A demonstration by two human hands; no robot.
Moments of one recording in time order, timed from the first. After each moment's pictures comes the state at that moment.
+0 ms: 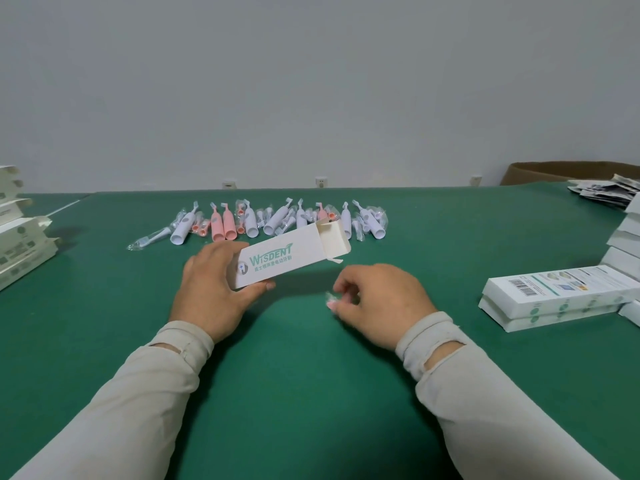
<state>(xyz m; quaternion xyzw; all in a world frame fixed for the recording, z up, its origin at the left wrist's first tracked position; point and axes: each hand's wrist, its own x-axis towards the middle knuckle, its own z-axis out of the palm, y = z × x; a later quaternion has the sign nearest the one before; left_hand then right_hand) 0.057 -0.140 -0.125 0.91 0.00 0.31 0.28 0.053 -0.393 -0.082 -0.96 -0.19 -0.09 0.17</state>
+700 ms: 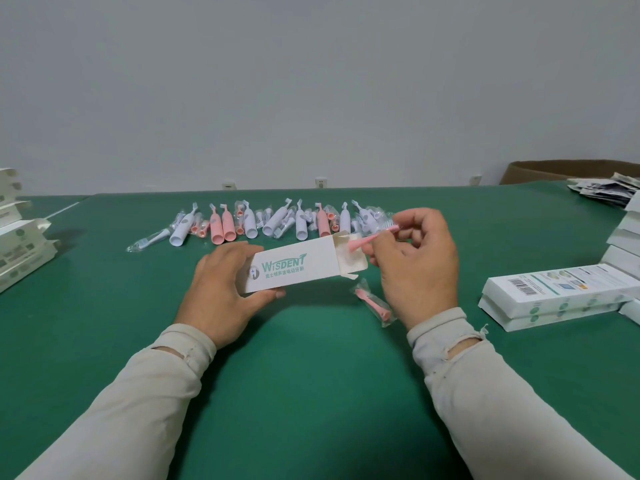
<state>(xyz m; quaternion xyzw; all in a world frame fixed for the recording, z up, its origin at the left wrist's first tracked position) 0.052 -0.148 -0.121 0.91 -0.07 0.29 0.29 0.052 -0.396 -0.073 -0.66 -0.07 -0.28 0.69</state>
